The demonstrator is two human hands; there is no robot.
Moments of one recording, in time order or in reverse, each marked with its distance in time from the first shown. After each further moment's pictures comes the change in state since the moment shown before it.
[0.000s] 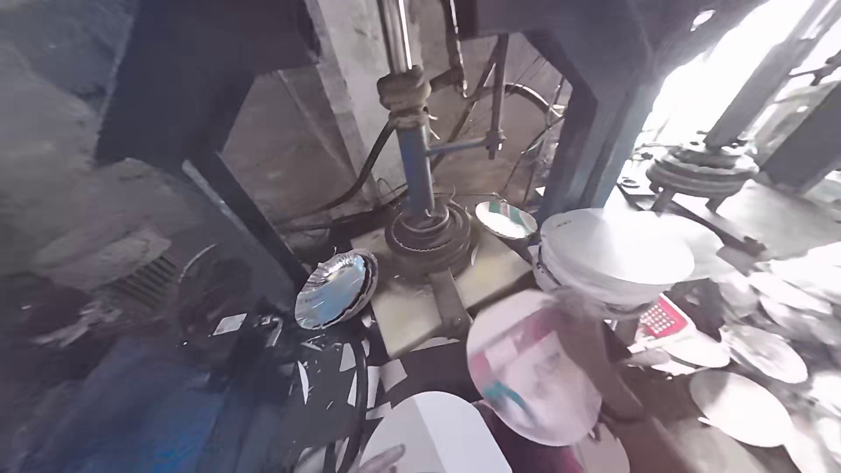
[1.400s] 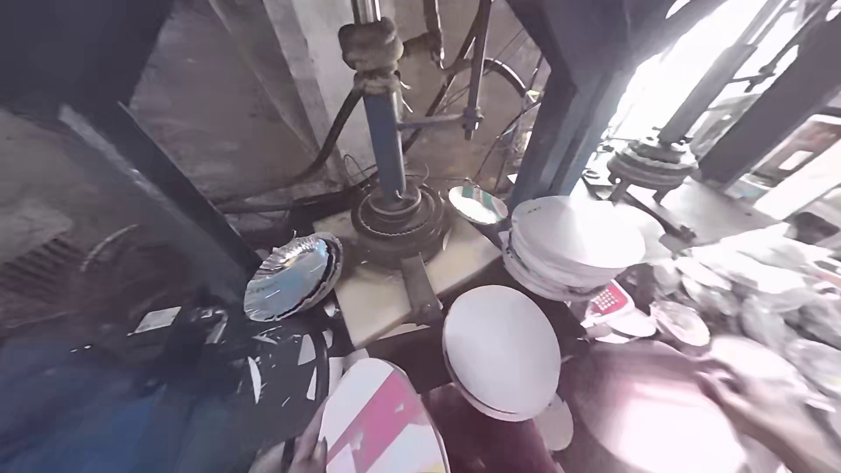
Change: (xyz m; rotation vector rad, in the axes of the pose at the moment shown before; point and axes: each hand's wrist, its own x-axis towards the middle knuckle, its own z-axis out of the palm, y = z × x) left_hand 0.016 -0.029 0.003 -0.525 0.163 -0.053; right_hand -0.065 0.029 -0.235 -0.658 -0.320 0.577
